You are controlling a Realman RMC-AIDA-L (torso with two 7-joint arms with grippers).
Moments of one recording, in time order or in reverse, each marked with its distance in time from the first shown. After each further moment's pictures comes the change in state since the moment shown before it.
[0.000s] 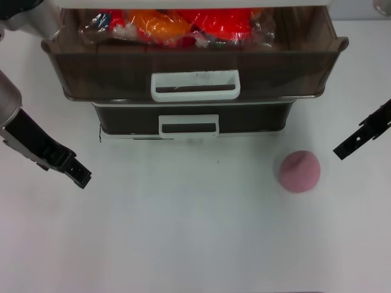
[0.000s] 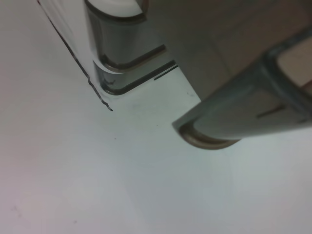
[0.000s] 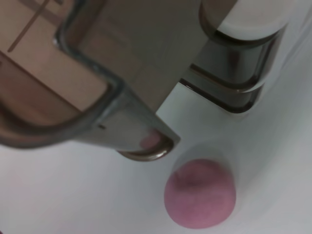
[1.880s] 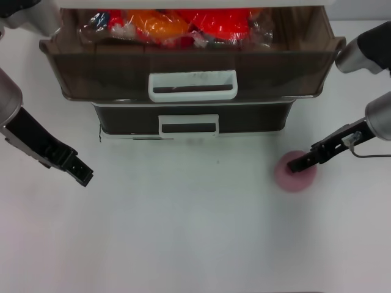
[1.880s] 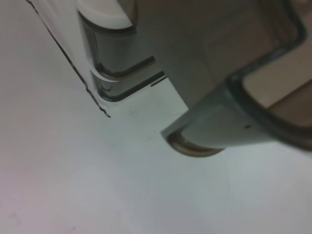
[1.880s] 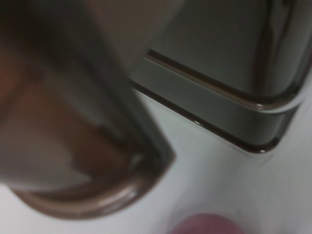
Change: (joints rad) left arm 0.003 0.000 0.000 0.013 -0.008 0.004 0.005; right arm -0.096 0.092 -0.001 0.267 0.118 -0.484 -0.184
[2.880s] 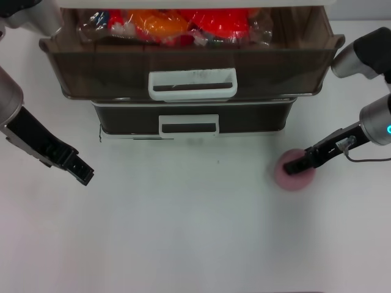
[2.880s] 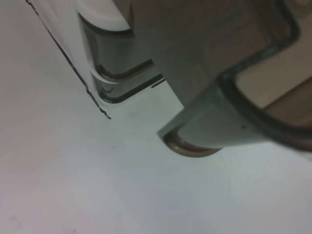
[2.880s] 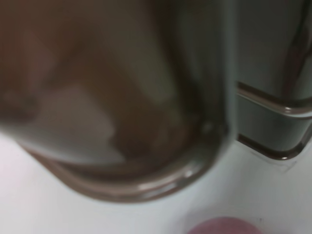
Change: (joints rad) left arm -0.001 0.000 0.000 -0.007 0.000 0.009 0.004; right arm 0.004 0.000 0.000 0.043 0.034 -0.020 -0.030
